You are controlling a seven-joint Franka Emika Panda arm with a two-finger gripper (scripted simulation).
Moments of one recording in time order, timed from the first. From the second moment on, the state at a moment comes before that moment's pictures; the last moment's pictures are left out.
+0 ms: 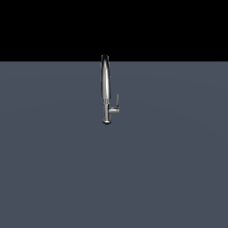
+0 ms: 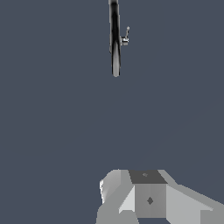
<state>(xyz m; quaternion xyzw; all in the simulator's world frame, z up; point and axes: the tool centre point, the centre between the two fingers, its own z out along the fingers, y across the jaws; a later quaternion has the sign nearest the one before) -0.248 0.005 0.484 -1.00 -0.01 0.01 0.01</state>
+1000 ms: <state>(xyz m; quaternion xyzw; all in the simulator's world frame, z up) -0.156 0.015 0.464 -0.99 0.09 0.11 0.10</state>
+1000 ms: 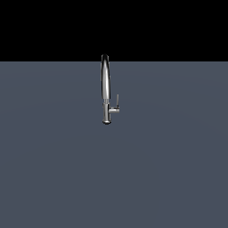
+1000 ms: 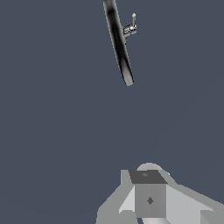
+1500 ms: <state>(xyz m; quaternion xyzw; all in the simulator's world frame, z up) -0.097 0.014 0.441 -0.96 0.15 0.17 0.16</state>
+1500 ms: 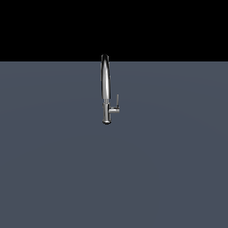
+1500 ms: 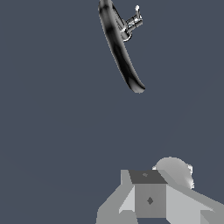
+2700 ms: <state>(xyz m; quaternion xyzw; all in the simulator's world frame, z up) 0.030 -0.004 0.349 -0.84 0.30 0.33 0.31</state>
